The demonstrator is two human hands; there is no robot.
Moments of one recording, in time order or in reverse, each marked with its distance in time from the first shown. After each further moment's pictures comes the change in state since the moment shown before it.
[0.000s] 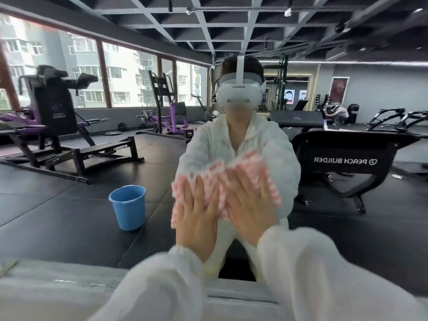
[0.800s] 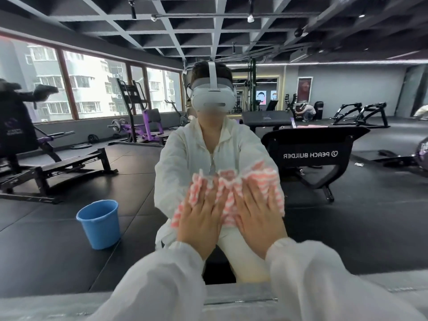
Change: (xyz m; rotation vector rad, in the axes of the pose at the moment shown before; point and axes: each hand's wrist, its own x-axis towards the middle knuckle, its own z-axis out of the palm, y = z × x) left_hand 0.039 0.071 0.012 0.011 0.034 0.274; right_hand -0.073 0.067 0.003 -0.049 -0.042 0.131
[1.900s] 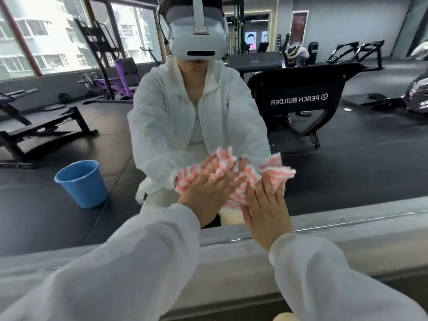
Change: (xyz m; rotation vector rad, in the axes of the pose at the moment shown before) left_hand -0.017 0.062 0.011 0.133 -0.441 0.557; right_hand -0.134 -0.012 0.021 0.180 -0.248 0.241
